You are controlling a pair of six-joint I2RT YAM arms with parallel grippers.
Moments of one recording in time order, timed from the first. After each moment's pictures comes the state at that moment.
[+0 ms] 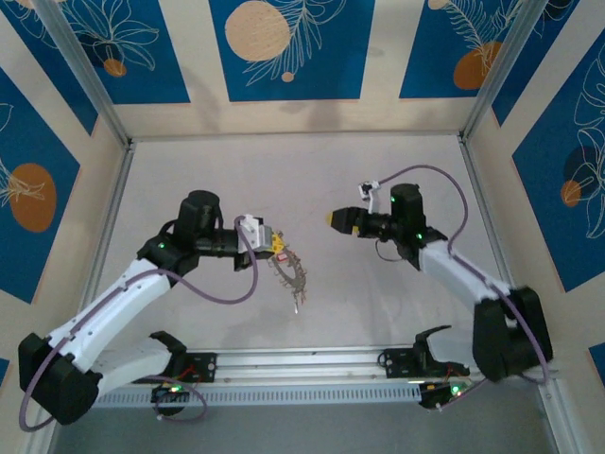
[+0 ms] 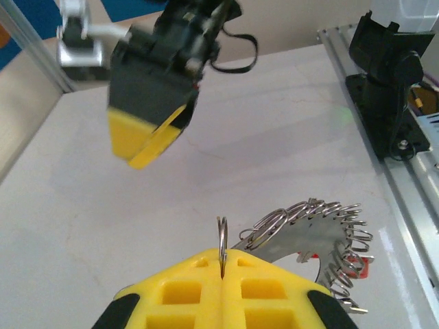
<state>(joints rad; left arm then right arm) -0.56 1.07 0.89 -0.37 0.78 0.66 0.31 1.20 0.66 0.10 -0.75 0.54</state>
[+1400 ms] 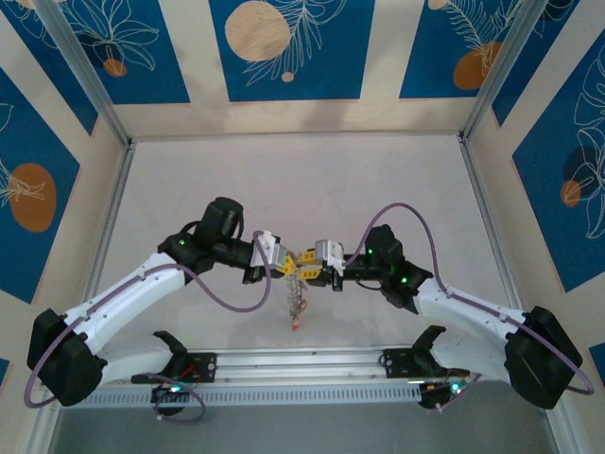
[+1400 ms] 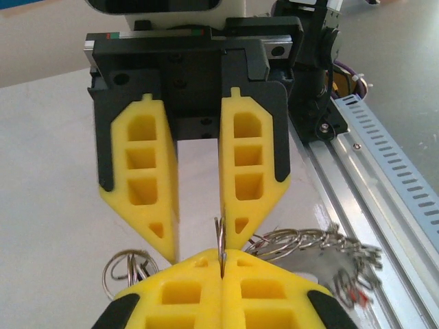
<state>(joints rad) -0.67 1.15 0.89 -0.45 0.86 0.76 0.75 1.05 0.48 0.33 -0.69 -0.33</state>
